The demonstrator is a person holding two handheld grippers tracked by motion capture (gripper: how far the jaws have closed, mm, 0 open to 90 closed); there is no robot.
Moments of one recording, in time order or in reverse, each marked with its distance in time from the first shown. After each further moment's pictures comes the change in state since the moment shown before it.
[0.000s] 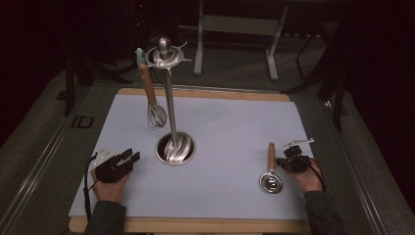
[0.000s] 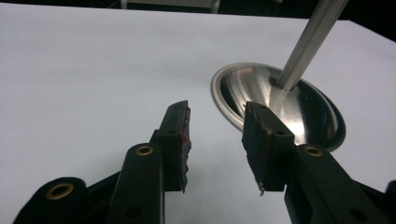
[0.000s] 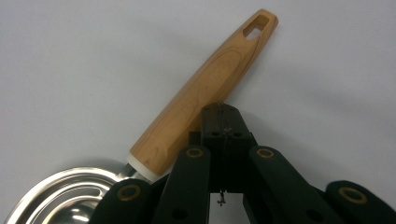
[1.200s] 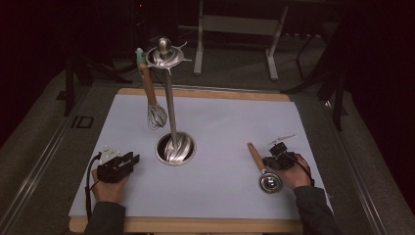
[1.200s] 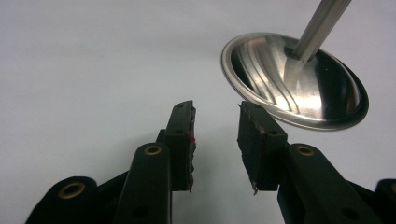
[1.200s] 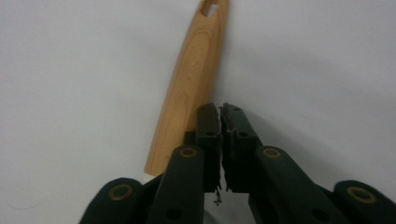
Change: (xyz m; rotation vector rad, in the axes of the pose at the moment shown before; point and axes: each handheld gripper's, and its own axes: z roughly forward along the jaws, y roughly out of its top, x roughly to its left) left arm -0.002 -0.001 0.005 0.107 0.037 0.028; right arm 0.030 0.023 0.015 0.051 0.068 -0.093
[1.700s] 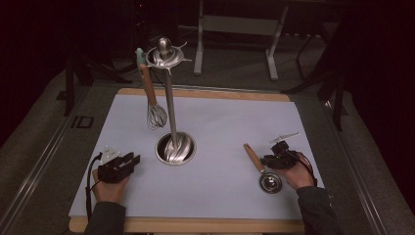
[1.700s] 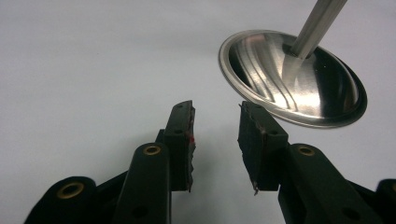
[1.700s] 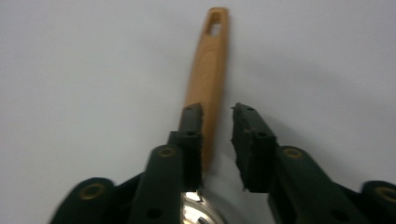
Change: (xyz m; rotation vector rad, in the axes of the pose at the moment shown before) left arm 0.000 -0.001 0.001 0.006 -0.005 0.003; right arm 0.006 0.006 -0.020 -0.028 0.069 0.006
